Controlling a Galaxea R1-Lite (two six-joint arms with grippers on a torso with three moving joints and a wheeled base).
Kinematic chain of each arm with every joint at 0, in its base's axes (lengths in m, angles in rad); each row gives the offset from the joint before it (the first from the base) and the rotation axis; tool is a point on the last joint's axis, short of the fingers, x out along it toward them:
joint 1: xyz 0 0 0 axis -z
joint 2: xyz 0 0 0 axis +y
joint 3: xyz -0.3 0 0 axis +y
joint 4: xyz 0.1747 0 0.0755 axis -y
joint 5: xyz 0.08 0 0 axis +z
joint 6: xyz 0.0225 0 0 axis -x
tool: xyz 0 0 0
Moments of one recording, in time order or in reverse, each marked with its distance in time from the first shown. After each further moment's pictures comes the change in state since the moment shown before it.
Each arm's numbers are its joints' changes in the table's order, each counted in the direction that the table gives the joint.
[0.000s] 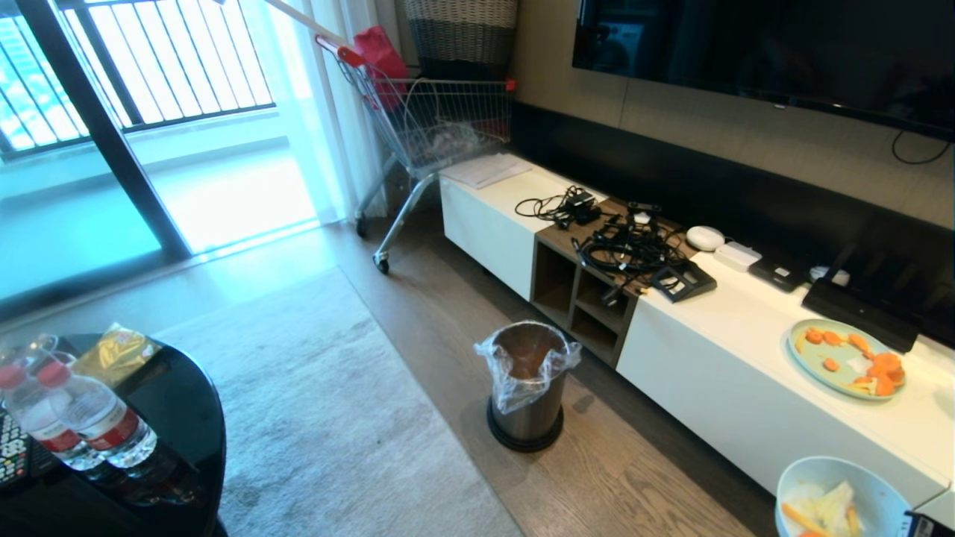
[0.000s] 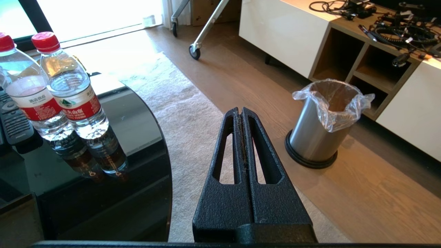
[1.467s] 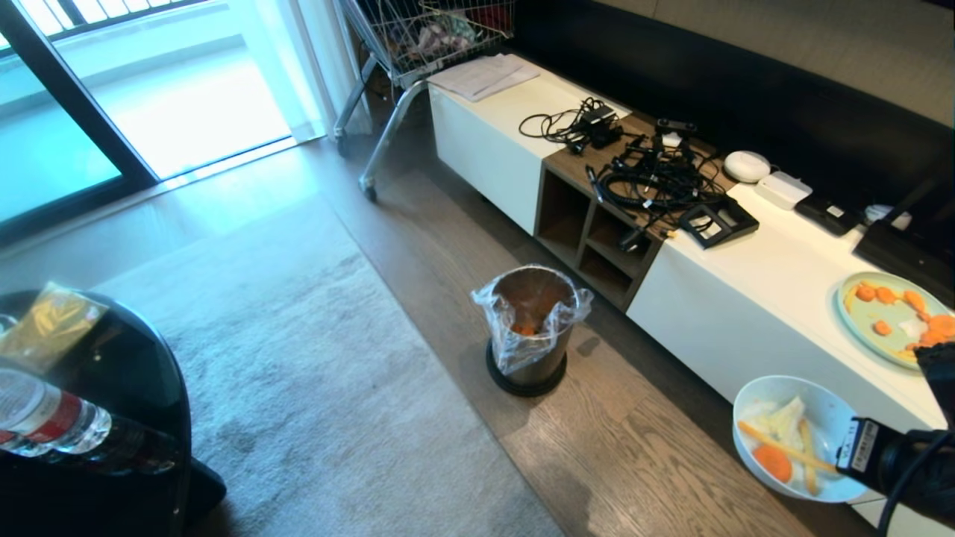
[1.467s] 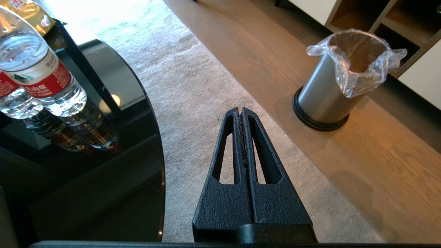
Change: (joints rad) left arm 0.000 0.000 0.000 0.000 0.000 0.001; right arm 0.001 0.150 -0.239 0.039 0.014 0.108
